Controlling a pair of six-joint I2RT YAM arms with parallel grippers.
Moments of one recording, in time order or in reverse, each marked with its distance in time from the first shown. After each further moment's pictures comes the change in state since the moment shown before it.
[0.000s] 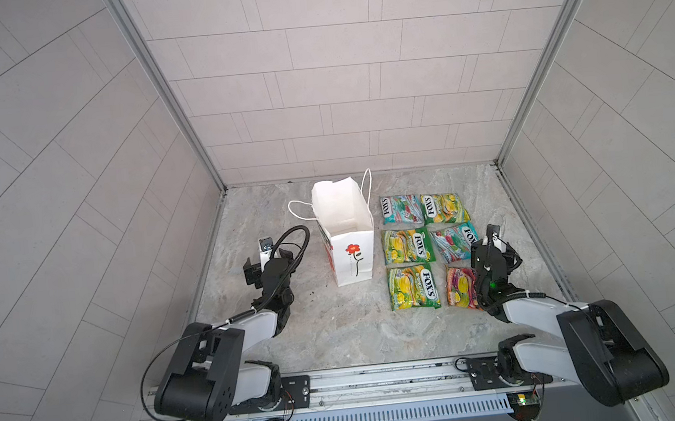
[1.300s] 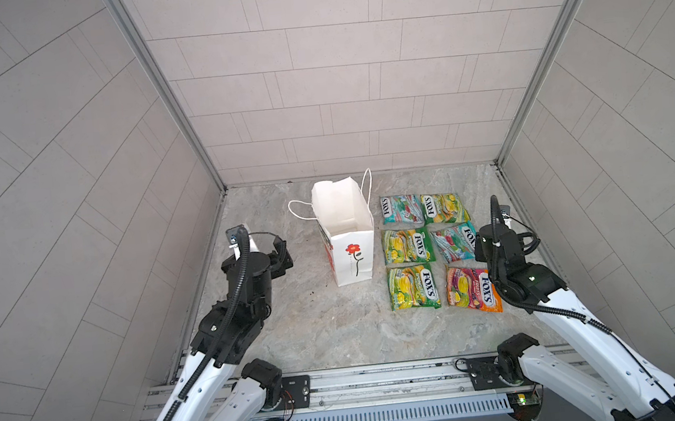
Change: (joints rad) left arm -0.248 -0.669 0.526 -1.273 0.003 -0.404; right arm 0.157 -0.406 0.450 -1.128 -0.013 0.245
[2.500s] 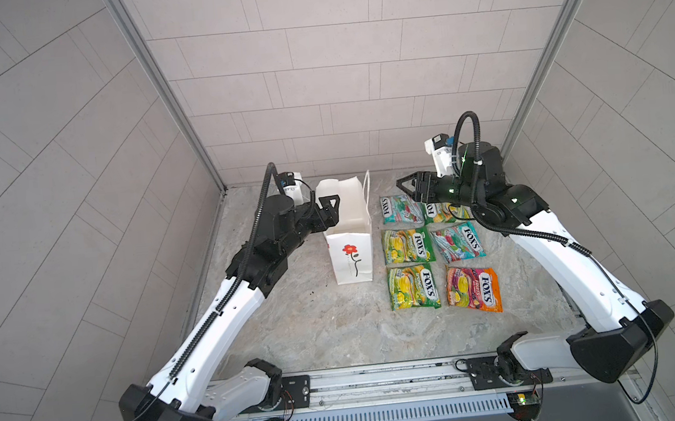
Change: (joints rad) left arm -0.002 0.435 0.325 0.230 0.644 -0.123; right arm 0.081 0.513 0.859 -0.122 -1.009 0.225
